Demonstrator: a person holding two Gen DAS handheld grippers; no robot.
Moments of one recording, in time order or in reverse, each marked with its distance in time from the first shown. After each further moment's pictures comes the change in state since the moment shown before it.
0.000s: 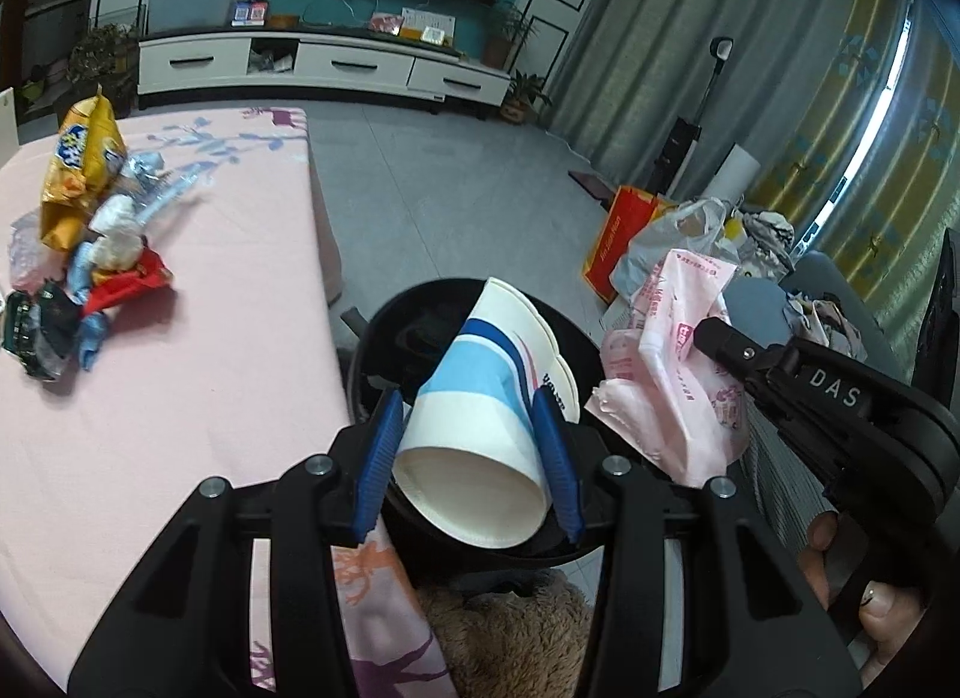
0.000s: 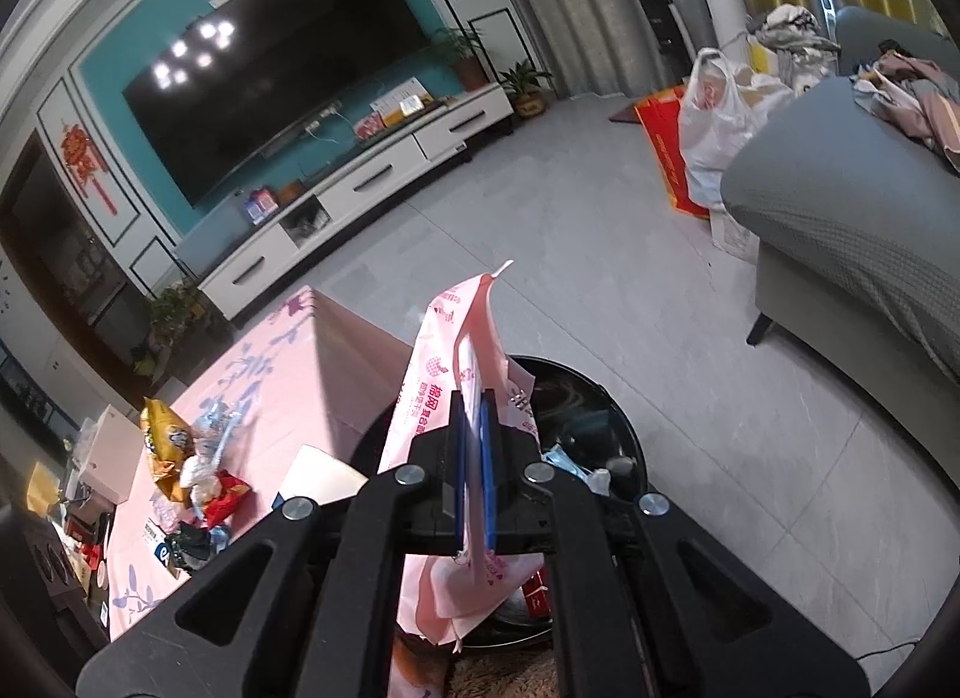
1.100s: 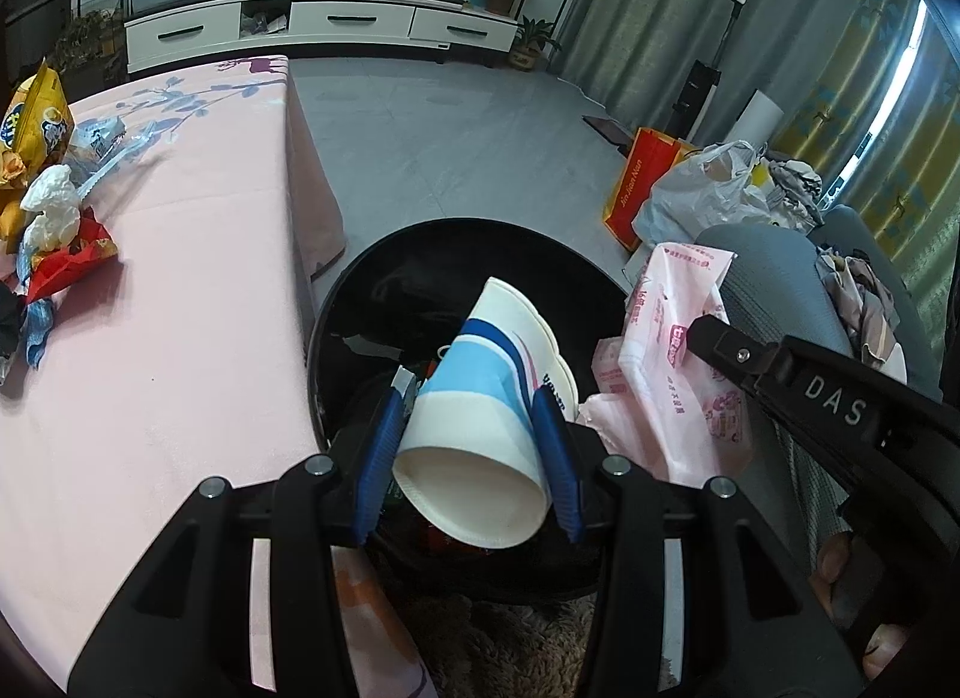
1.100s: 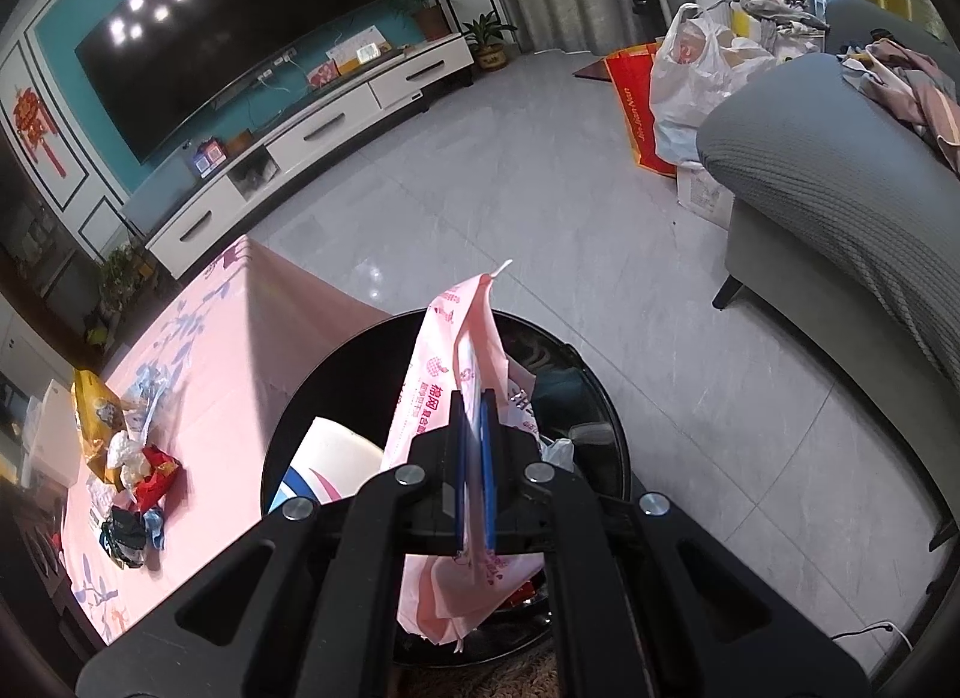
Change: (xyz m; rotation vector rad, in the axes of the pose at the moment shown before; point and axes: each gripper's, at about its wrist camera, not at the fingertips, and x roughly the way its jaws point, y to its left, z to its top) left arm 0.060 -0.013 -0.001 0.033 0.124 0.055; right arm 0.047 -0.009 -0.005 -0.018 0.118 -0.125
